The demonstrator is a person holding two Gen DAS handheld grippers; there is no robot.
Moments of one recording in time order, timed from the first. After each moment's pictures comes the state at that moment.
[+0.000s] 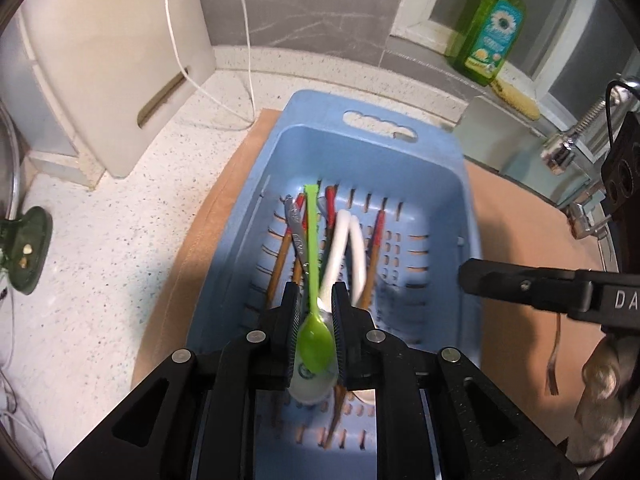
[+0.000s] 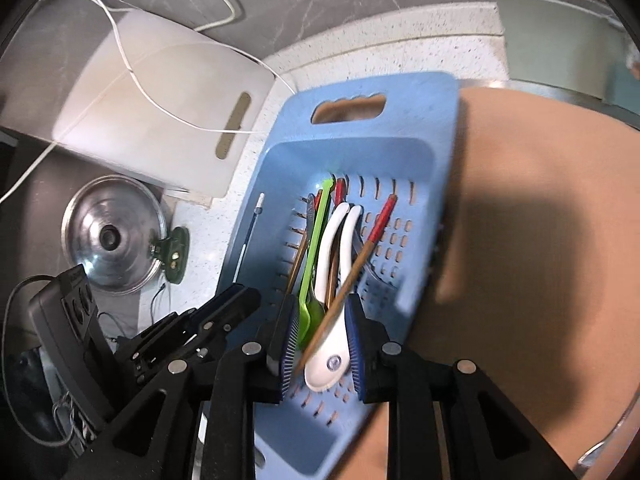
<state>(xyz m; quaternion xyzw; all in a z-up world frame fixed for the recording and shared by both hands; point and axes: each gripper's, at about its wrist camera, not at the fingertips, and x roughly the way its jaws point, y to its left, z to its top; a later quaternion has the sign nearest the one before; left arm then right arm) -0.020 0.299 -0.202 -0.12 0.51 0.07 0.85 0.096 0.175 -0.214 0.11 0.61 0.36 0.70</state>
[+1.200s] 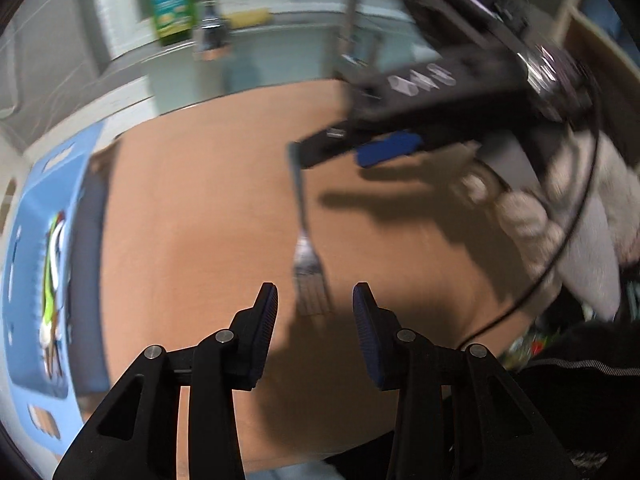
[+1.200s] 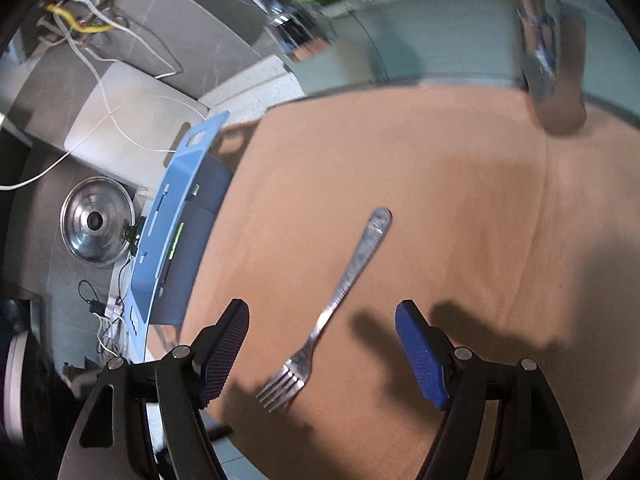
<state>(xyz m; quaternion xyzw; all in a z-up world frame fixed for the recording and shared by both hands) -0.062 -0.017 -0.199 0.05 0.52 -0.15 0.84 0.106 -0.087 -0.243 0.11 0.61 0.33 0.71</state>
